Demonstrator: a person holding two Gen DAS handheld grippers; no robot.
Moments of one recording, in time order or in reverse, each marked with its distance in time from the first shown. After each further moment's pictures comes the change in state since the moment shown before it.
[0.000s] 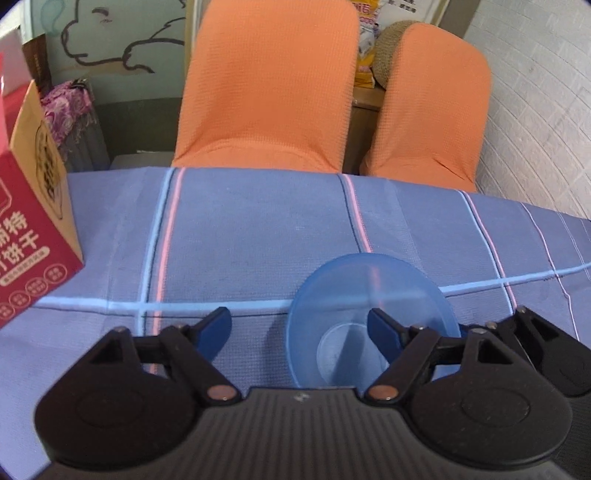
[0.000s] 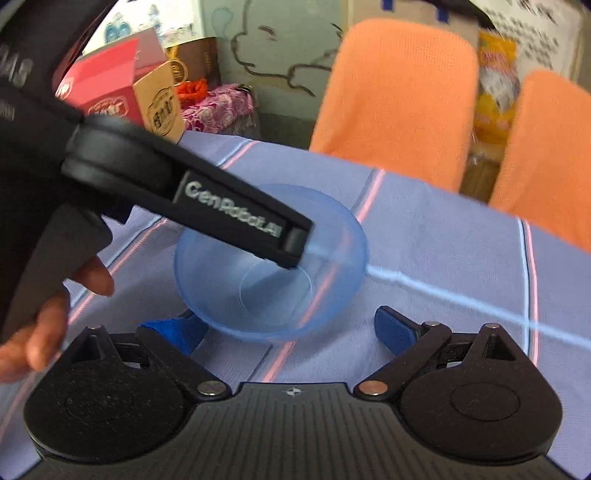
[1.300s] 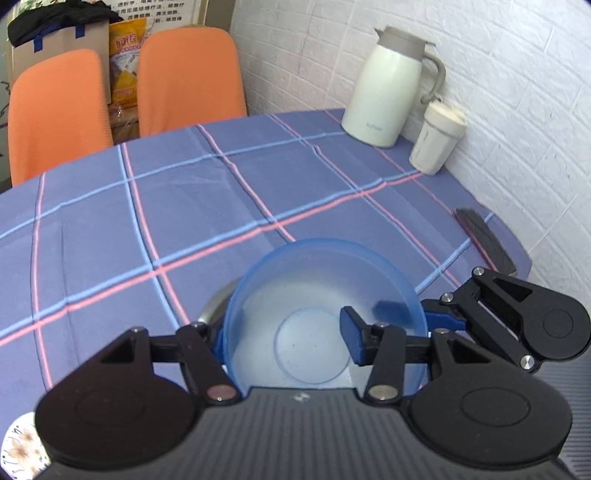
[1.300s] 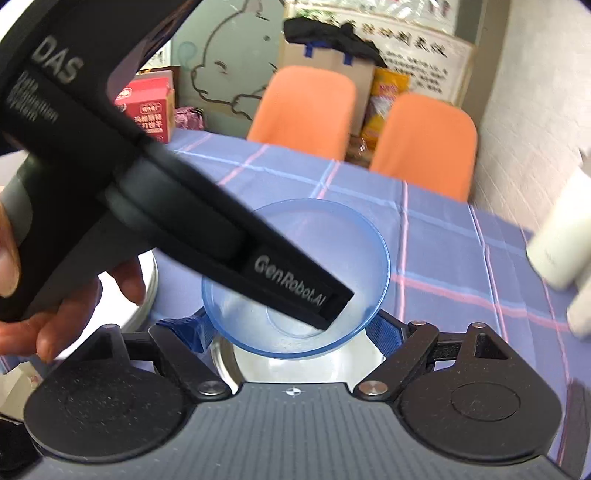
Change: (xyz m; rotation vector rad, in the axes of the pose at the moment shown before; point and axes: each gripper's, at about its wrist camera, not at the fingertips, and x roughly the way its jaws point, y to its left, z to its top) left arm -0.148 -0.280 -0.201 0.381 -0.023 -0.314; right arm -0.285 -0.009 -0.188 0.042 -0.085 -0.215
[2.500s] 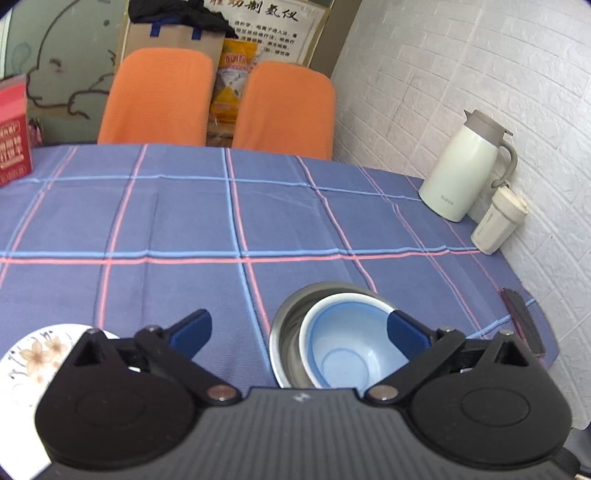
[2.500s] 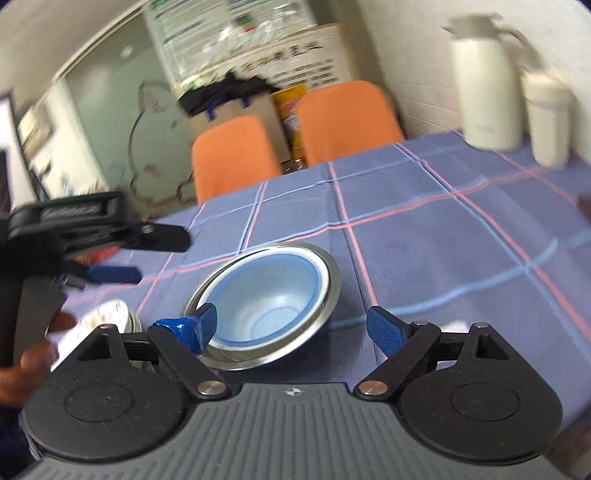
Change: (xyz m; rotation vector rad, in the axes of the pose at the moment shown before) left arm -0.045 0.027 -0.049 -0.267 -0.218 0.173; right arm 0.001 -0.050 -0.094 0.556 -0.215 0.013
